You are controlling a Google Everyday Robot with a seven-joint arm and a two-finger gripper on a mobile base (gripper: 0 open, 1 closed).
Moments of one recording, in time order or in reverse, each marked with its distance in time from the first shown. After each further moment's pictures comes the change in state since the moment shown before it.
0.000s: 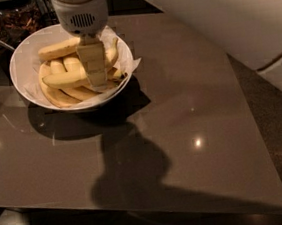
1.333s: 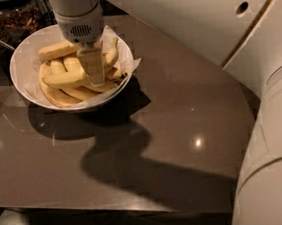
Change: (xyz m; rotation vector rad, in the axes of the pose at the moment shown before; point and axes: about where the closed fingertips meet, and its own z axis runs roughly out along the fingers) arm -0.011 -0.021 0.046 -0.059 0.030 0.003
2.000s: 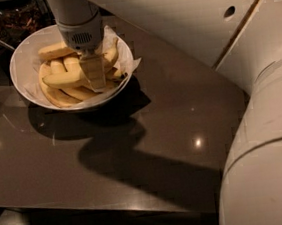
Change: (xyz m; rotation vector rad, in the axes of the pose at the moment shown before) arm -0.001 0.001 0.020 -0.036 0.018 -0.005
